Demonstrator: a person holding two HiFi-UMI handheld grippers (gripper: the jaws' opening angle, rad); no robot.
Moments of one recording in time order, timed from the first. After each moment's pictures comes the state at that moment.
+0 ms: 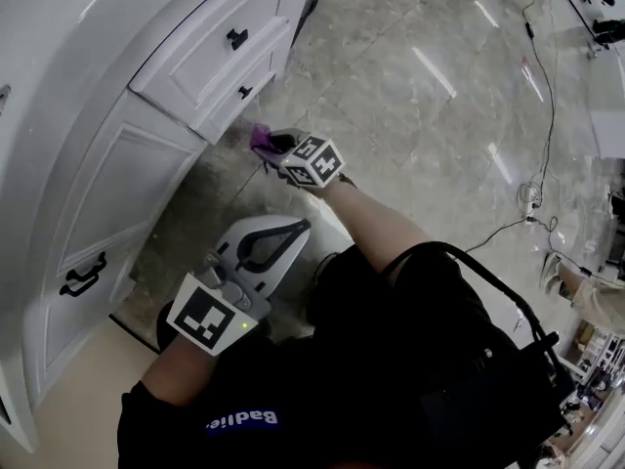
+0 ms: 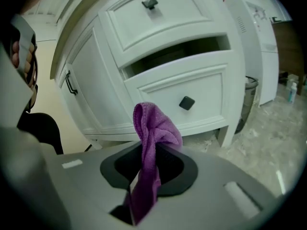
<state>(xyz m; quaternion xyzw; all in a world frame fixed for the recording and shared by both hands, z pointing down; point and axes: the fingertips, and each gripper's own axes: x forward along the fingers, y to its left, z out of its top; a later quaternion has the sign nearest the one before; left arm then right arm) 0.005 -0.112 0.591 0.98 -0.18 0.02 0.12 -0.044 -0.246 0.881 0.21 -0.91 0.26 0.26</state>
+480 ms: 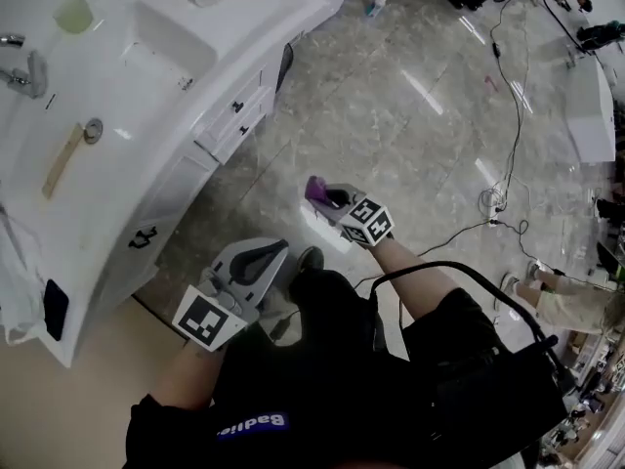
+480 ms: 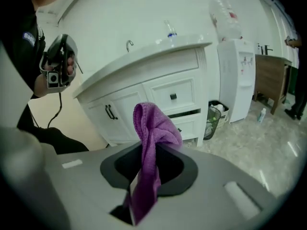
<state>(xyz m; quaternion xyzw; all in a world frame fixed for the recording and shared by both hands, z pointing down) 0.004 -0.072 0.322 0.95 -0.23 0.02 0.20 0.098 -0.125 0.571 0.25 -0.89 0.25 0.29</state>
